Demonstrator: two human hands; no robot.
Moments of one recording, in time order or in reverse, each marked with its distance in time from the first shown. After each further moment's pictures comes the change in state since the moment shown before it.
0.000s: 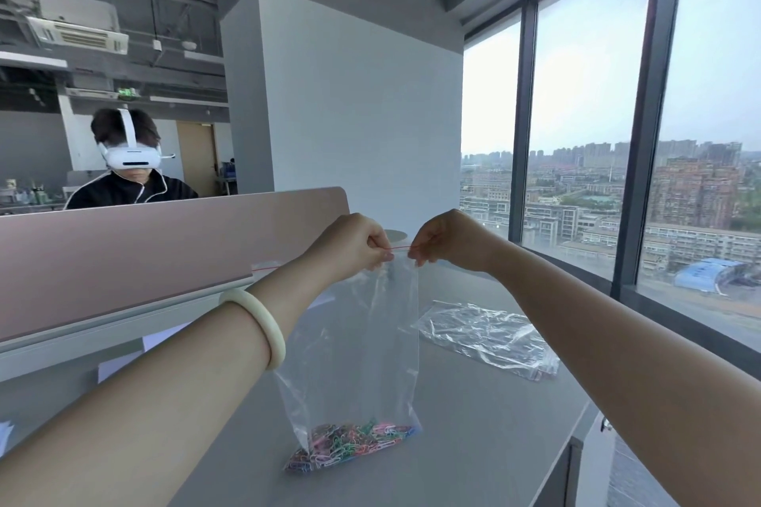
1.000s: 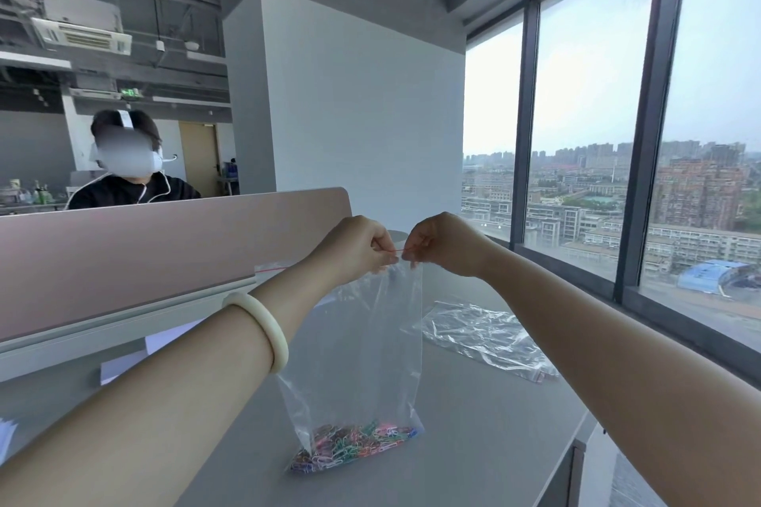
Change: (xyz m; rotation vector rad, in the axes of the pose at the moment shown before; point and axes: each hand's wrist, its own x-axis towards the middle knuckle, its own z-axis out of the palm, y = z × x) left_hand -0.002 -0.002 0.001 0.005 -0.005 0.023; right_hand -0.003 -0.009 0.009 -0.147 0.030 -0.041
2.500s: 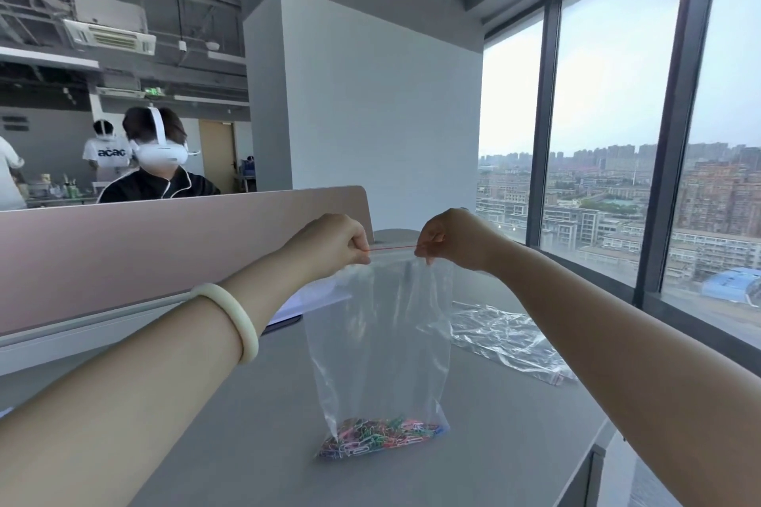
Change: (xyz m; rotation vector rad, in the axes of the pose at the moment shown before) left_hand -0.021 -0.032 -0.039 0.207 -0.030 -0.069; right_hand 0.010 -0.005 0.002 -0.165 -0.025 -0.002
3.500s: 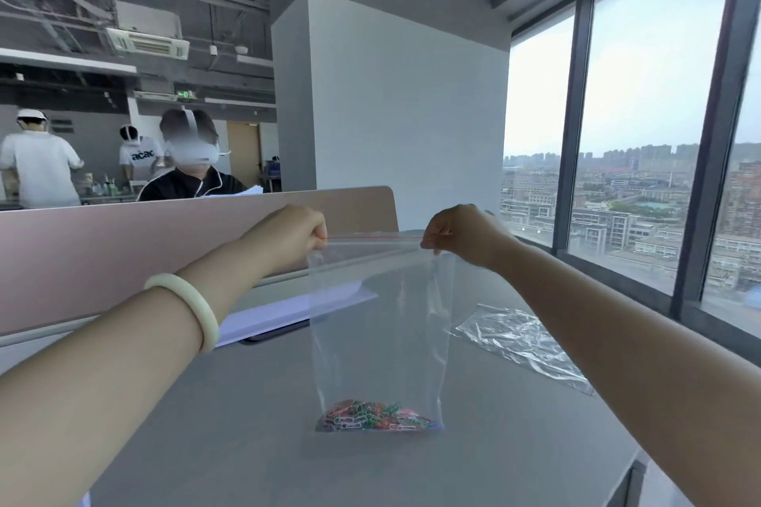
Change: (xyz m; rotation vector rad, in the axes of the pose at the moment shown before) left_hand -0.020 -0.061 -0.044 0.267 0.091 -0.076; right_hand 0.020 -0.027 0.015 -0.047 0.069 0.006
